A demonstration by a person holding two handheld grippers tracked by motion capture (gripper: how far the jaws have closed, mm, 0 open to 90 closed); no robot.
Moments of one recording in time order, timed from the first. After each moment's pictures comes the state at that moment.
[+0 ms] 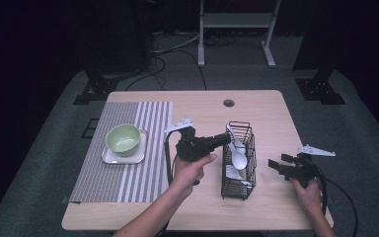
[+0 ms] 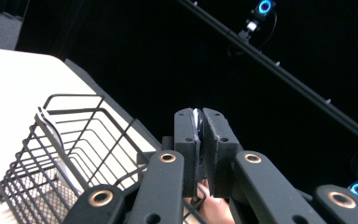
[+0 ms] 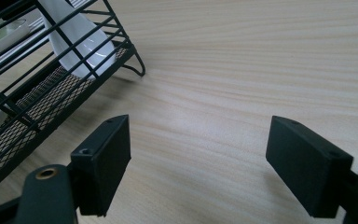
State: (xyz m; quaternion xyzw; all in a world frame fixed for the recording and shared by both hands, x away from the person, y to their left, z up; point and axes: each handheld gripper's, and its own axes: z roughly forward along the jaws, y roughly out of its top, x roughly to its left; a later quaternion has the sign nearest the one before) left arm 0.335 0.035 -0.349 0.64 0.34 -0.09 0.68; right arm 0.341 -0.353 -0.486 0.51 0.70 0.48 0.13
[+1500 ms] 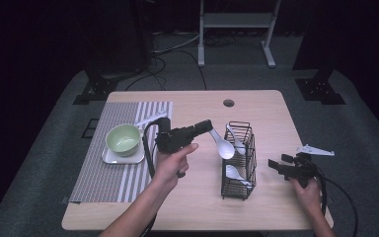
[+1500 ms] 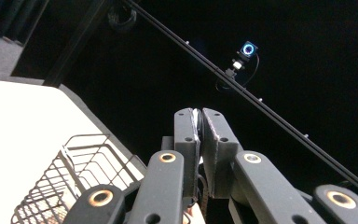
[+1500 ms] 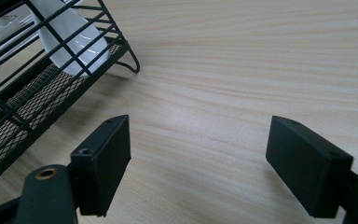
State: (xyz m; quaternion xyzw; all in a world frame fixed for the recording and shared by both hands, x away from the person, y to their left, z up) left arm 0.338 0.082 -0.325 0.60 0.34 -0.08 0.72; right arm 0.342 -0.352 -0.486 0.52 0.70 0.47 0.13
